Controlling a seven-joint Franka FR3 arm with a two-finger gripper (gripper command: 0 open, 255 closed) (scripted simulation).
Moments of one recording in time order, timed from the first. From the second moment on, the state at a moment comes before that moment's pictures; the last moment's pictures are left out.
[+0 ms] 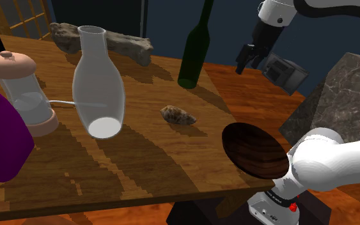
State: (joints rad) arm 0.02 -0.76 0.03 -2.31 -0.12 1.62 0.13
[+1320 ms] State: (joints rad) arm 0.17 -0.57 0.38 -2.37 0.00 1.95 0.41
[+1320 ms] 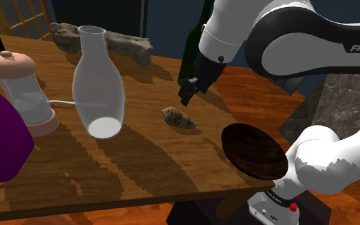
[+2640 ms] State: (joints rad) arm 0.17 -0.42 0.51 -2.39 -0.03 2.14 0.52
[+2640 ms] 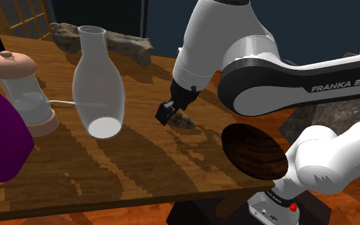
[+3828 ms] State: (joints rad) arm 0.18 -0.44 0.49 -2.32 -0.03 2.05 0.50
